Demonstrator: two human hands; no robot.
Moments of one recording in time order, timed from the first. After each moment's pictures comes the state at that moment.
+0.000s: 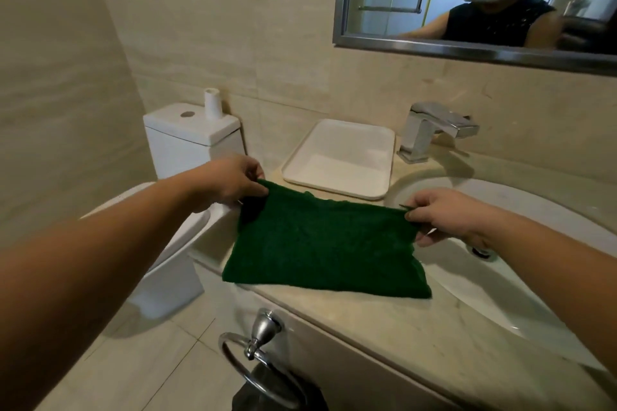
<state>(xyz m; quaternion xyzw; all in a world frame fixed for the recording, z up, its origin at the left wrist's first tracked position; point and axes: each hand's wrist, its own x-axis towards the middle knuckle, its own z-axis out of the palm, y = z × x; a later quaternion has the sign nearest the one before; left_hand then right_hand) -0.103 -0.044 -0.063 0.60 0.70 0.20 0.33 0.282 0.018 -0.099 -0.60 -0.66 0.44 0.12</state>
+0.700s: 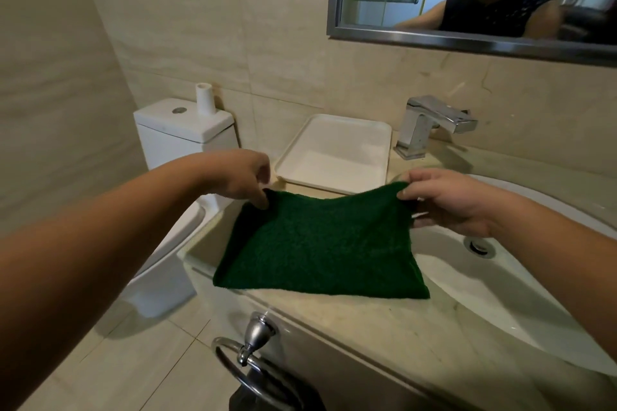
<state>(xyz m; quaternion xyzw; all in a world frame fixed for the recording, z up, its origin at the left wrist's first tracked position) -0.077 -0.032 -0.038 0.71 0.69 -0.02 0.17 0.270 0.009 -0.069 -0.51 -0.59 0.60 0.22</state>
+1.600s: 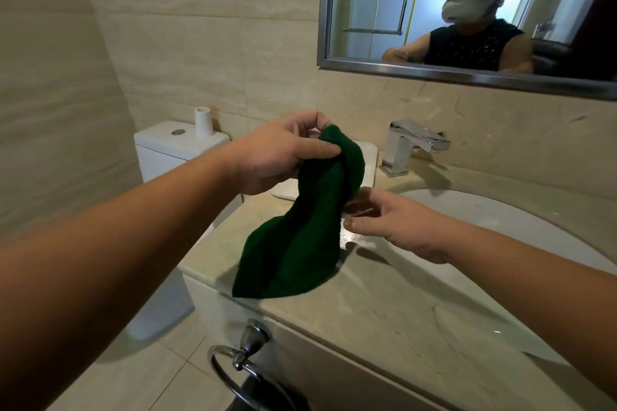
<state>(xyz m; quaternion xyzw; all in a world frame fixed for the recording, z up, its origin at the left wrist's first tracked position) -0.006 -0.055 0.015 0.65 0.37 0.40 0.53 0.233 -0.049 -0.056 -0.44 -0.74 0.48 0.20</state>
